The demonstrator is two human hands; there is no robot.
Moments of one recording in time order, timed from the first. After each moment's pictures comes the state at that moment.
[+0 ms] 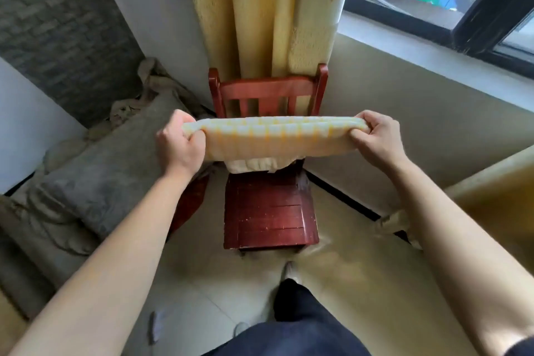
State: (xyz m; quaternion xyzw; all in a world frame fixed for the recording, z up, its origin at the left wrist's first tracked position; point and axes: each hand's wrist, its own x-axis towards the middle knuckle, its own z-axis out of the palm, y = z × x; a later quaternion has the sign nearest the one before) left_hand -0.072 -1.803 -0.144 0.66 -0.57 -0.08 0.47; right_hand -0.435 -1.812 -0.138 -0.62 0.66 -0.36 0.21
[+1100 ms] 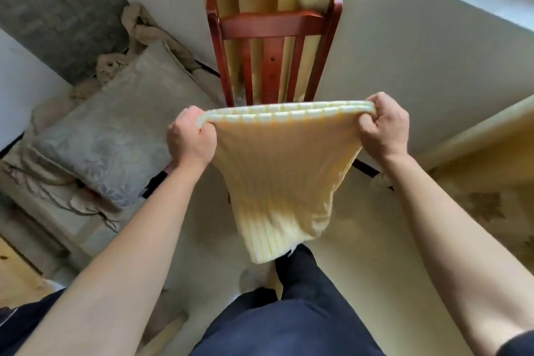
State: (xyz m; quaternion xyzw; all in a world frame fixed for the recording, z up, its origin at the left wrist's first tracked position) left_hand -0.063 -1.731 -0.216 0.74 -0.56 -0.13 0.35; right_hand -0.402 -1.729 -0.201 -0.60 0.72 -0.33 0.10
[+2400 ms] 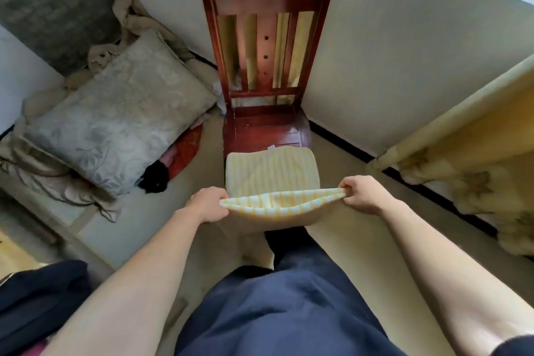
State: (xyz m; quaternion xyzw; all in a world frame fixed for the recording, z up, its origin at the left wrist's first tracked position) left_hand -0.046 -1.602 -0.339 0.65 -0.64 -0.38 -0.16; right_hand -0.431 -1.590 -0.316 -0.64 0.69 0.11 0.32
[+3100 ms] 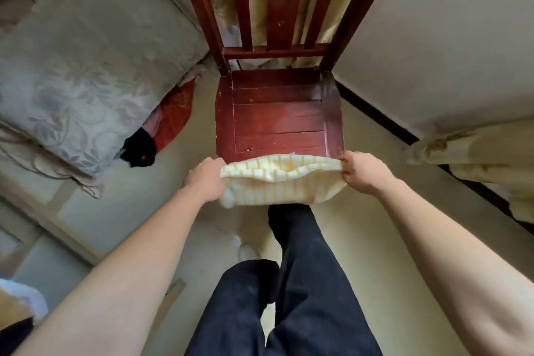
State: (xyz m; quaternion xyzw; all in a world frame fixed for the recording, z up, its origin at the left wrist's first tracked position) left_hand -0.056 -1.763 -0.513 0.68 -0.61 -0.36 -0.20; right_hand -0.416 -1.771 -0.511 -0.64 0.66 0.21 0.33
